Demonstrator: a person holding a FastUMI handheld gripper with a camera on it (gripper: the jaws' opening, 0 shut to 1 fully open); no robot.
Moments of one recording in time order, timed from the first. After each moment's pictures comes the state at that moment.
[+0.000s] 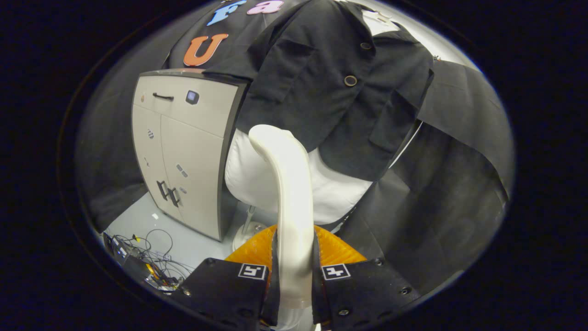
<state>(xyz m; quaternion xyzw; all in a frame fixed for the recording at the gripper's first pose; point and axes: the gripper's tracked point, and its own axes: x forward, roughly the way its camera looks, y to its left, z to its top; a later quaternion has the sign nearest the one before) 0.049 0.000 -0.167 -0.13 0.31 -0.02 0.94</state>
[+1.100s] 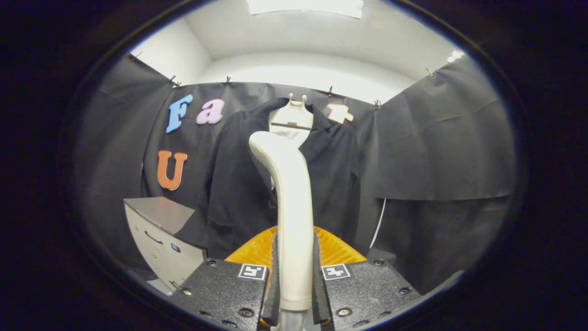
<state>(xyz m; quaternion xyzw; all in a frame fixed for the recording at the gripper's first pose) 0.111 -0.088 0.128 0.00 -0.03 -0.03 1.00</state>
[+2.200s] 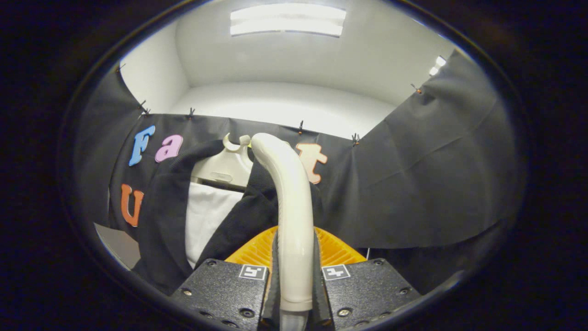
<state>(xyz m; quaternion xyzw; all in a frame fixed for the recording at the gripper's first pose) 0.244 -0.206 0.250 0.00 -0.16 -0.11 0.98</state>
